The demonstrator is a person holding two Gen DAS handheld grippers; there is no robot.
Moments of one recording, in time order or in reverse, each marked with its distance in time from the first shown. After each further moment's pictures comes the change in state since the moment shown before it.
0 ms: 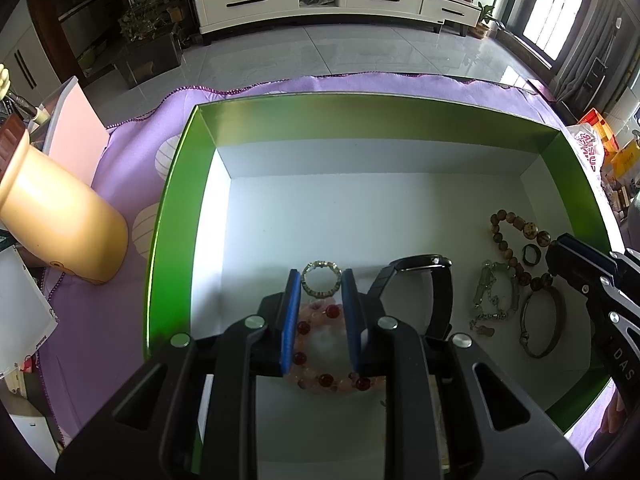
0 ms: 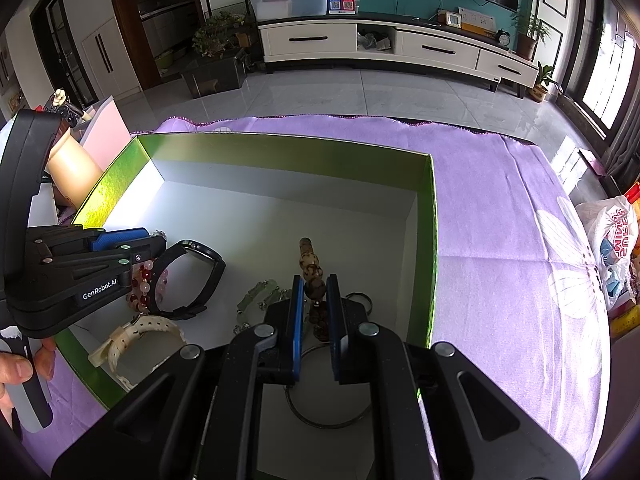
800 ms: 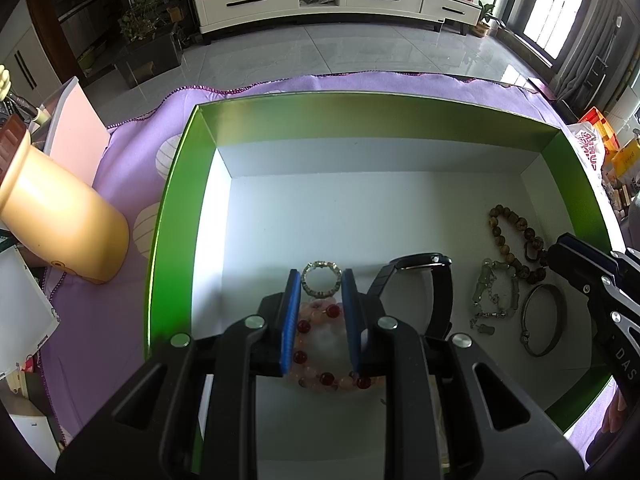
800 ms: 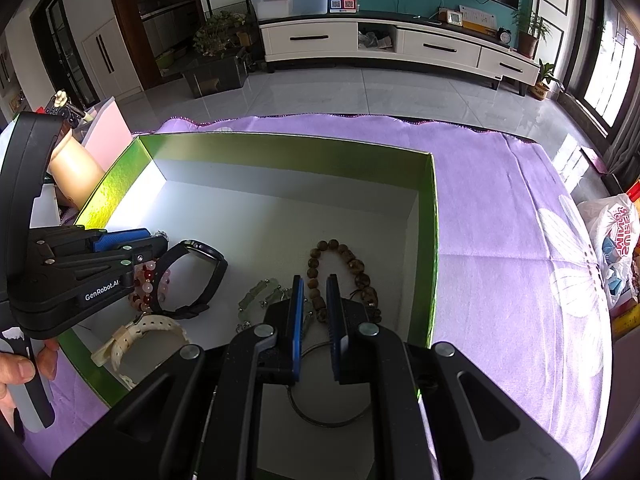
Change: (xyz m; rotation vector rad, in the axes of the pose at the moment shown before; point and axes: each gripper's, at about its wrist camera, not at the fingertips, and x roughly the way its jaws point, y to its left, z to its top) left arm 0.001 0.001 0.001 0.002 0.002 0.002; right arm -0.002 -0.002 0.001 0.003 0.006 0.011
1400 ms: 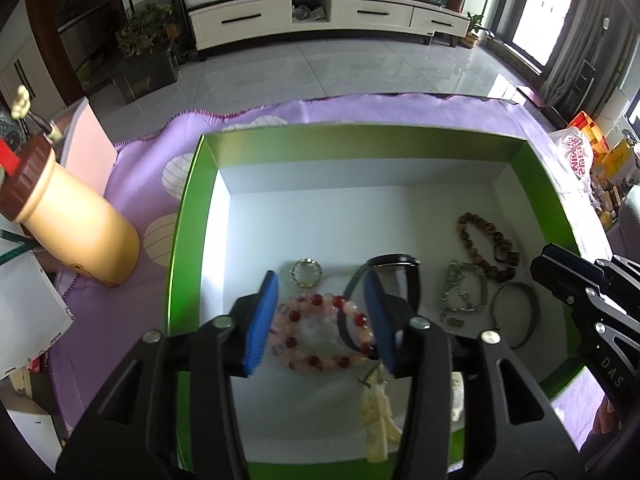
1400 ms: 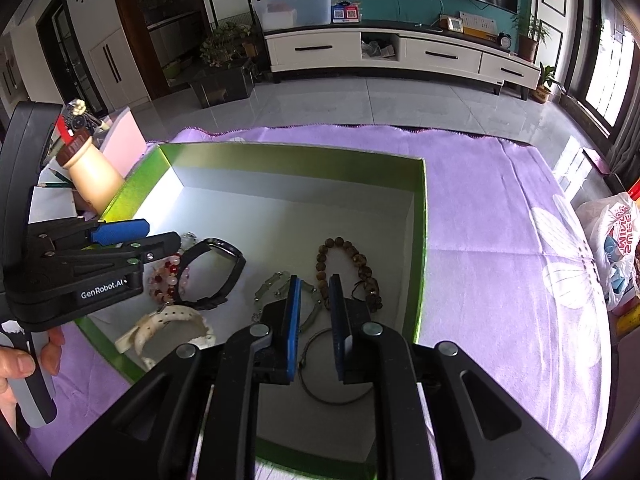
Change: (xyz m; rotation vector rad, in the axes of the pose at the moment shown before) left arm -0.035 -0.009 -0.006 0.024 -0.066 -0.017; right arm -0.029 0.001 -0.009 0.006 -0.040 0.029
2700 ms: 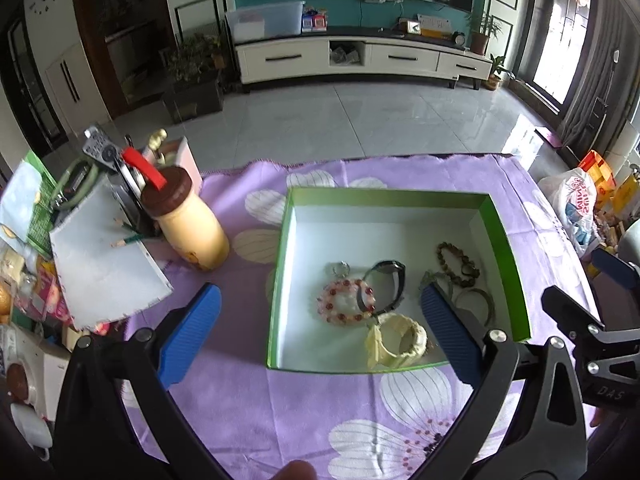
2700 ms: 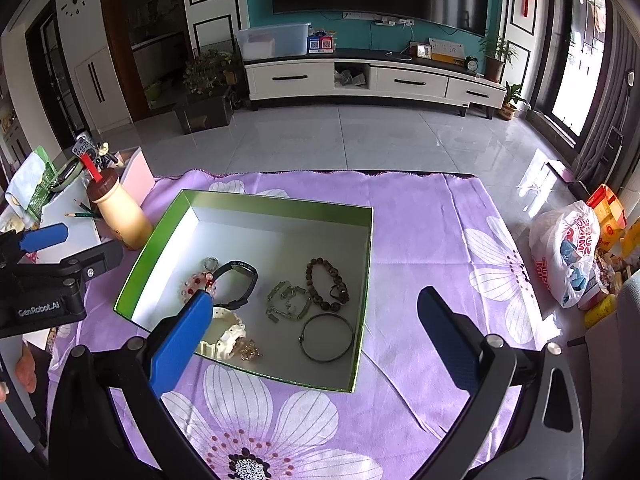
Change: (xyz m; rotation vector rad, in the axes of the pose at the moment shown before) left arm -0.143 0.007 -0.009 -0.088 -0.102 0.089; right arm -0.104 0.019 0.008 0.028 -0.068 -0.114
